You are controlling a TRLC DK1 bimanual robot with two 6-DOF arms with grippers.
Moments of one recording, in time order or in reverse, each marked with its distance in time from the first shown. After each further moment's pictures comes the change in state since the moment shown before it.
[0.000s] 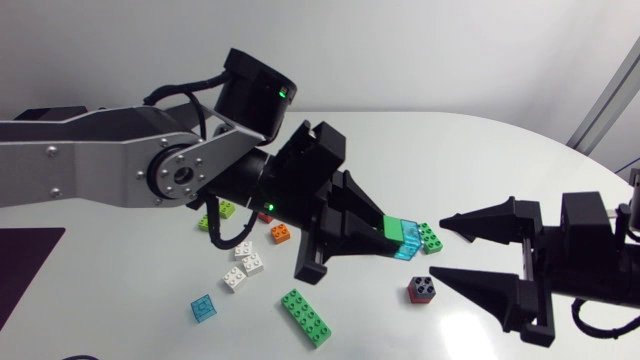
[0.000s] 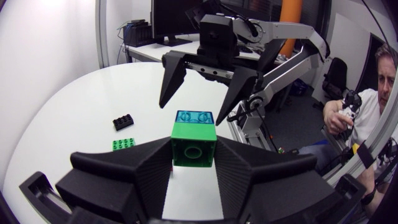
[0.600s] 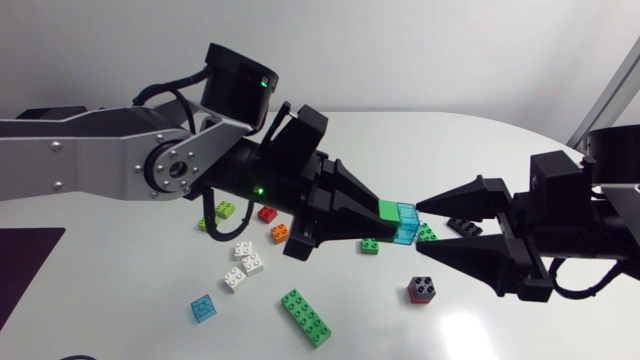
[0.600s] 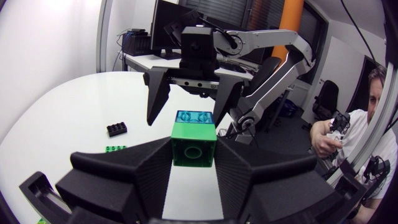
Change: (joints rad) left arm 0.055 0.010 -0.012 0.097 0.138 -0.137; right arm 0.059 0.275 0.142 0.029 -0.136 0.012
